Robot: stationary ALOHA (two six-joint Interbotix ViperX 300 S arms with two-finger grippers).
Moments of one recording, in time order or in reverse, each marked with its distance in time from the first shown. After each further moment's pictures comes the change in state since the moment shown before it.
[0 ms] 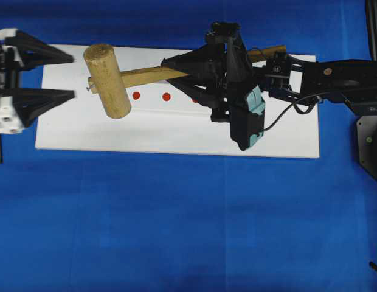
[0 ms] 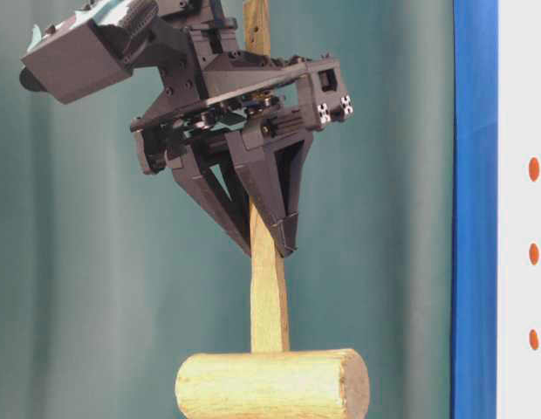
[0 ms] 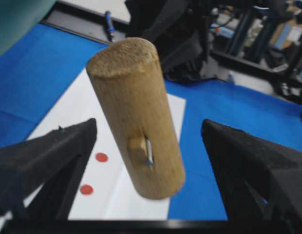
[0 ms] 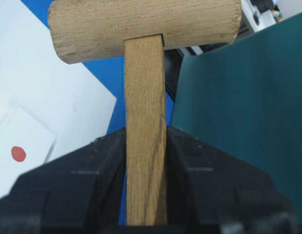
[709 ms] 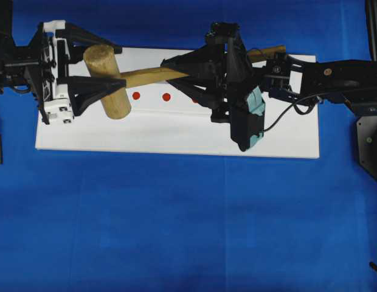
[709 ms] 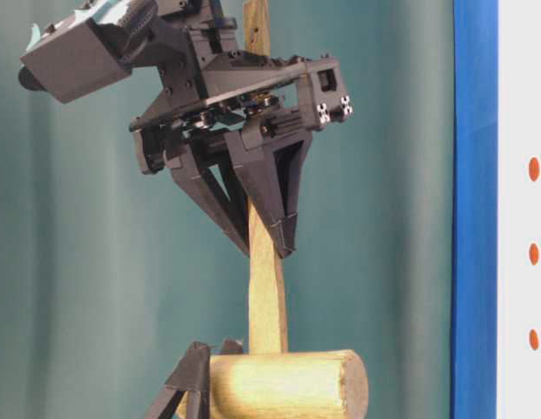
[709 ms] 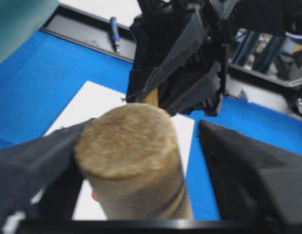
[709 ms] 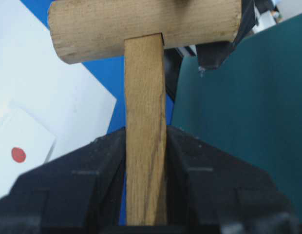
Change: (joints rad) left arm 0.017 0.285 -0.163 -0.003 -0.115 -0.025; right arm 0.002 0.000 0.000 0.000 -0.002 -0.002
